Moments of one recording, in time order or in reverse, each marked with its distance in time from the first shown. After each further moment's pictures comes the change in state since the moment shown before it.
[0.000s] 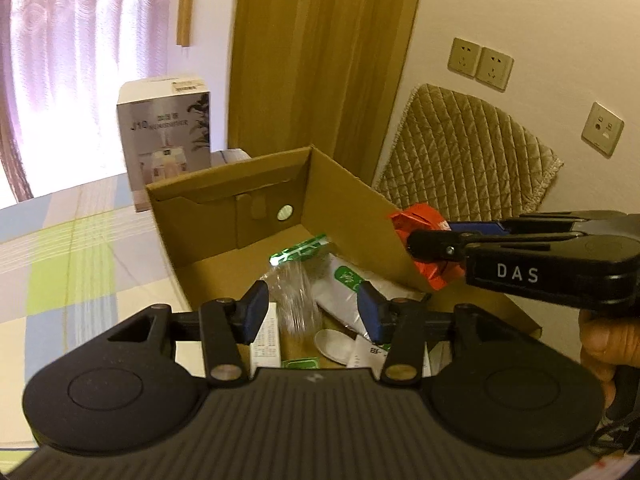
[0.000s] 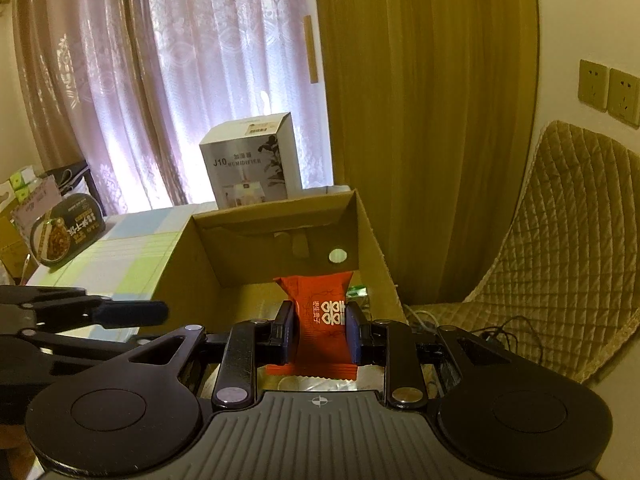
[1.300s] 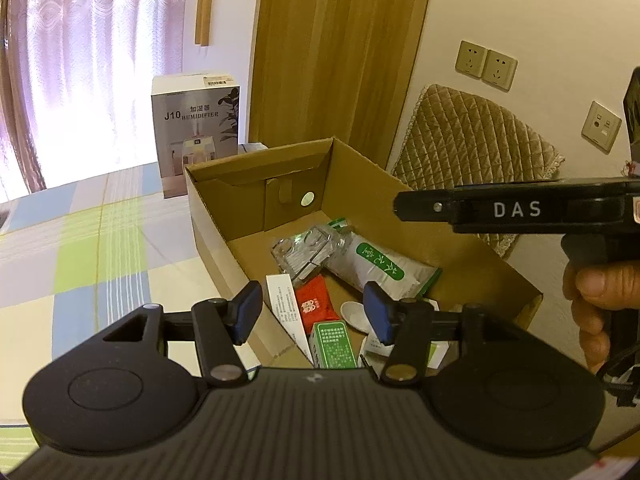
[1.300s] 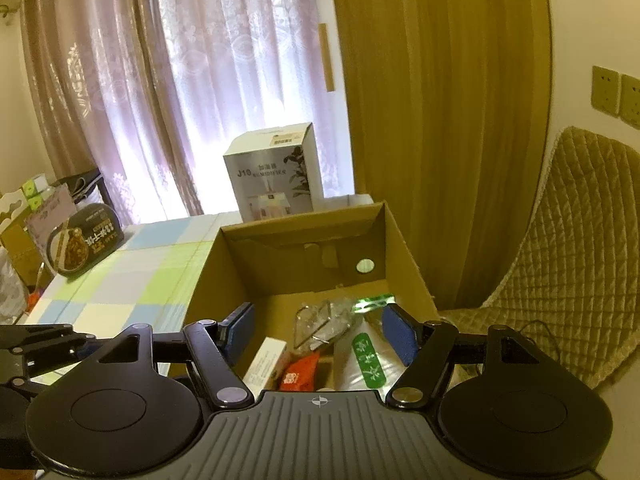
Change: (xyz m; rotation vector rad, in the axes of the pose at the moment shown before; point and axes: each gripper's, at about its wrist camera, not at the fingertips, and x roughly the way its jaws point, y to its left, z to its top) left arm -0.037 0.012 -0.024 -0.005 0.002 0.024; right arm -0.003 0.022 0.008 0.016 -0.018 0.031
